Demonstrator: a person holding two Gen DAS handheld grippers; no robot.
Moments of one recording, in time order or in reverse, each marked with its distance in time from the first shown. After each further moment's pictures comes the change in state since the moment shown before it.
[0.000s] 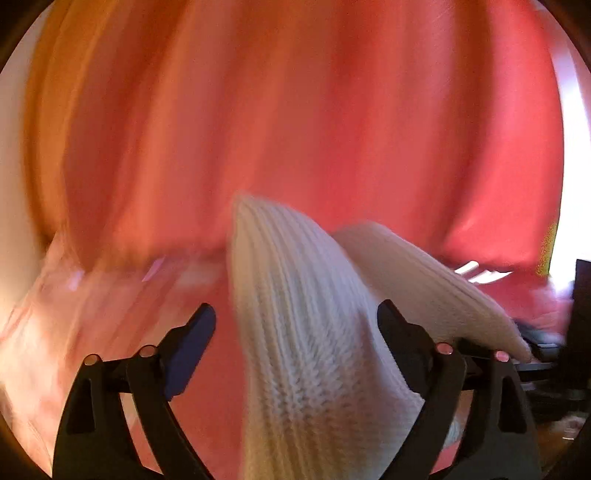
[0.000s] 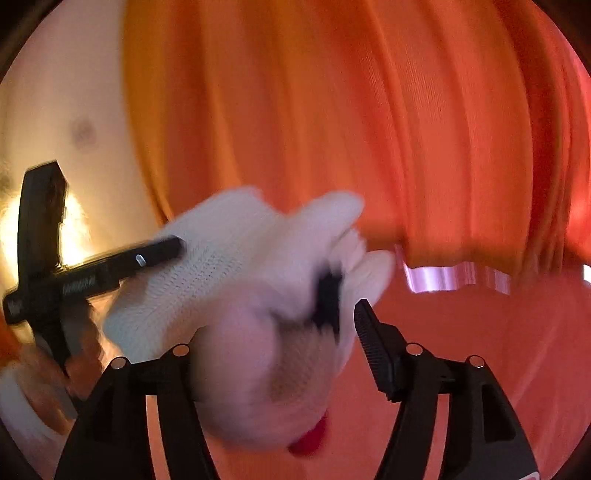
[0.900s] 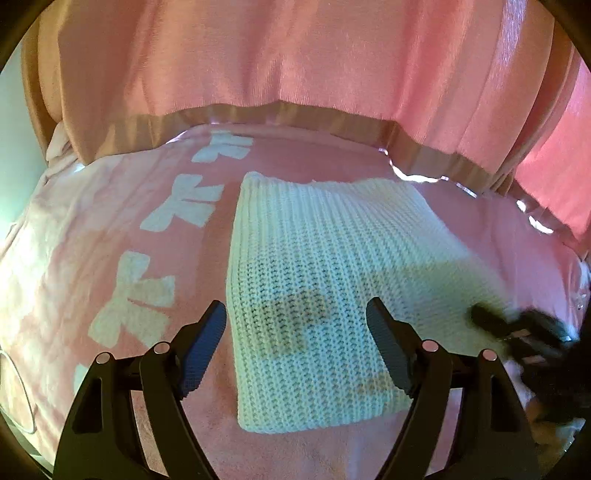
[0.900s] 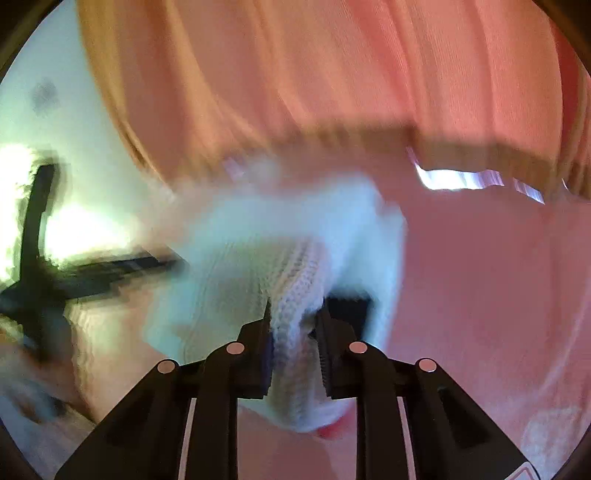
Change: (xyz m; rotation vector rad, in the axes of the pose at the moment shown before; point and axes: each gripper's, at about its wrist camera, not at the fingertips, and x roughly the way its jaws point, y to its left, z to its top) left arm 0.072 0.014 -0.048 -0.068 0.333 0.063; right arm 0.098 -0.010 -0.043 0.074 0.301 0.000
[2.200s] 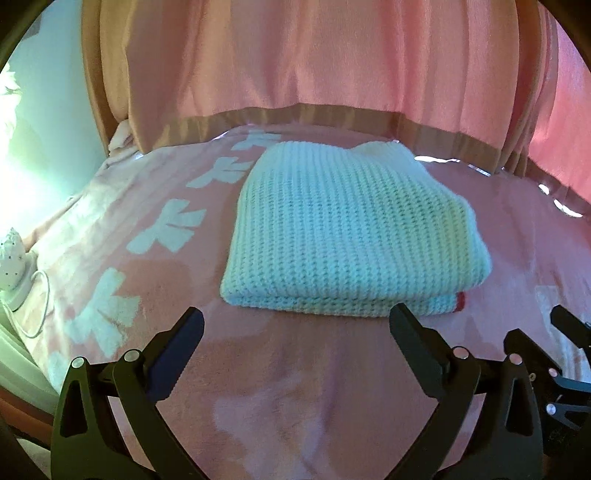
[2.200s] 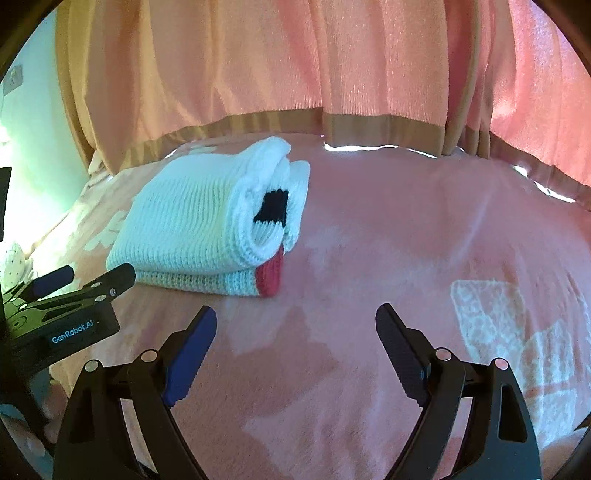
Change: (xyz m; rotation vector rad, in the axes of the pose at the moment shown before) left arm -0.043 -0.058 -0.113 -0.018 -0.140 0.227; right arm -0.090 0.032 -0.098 0.073 -0.124 -0.288
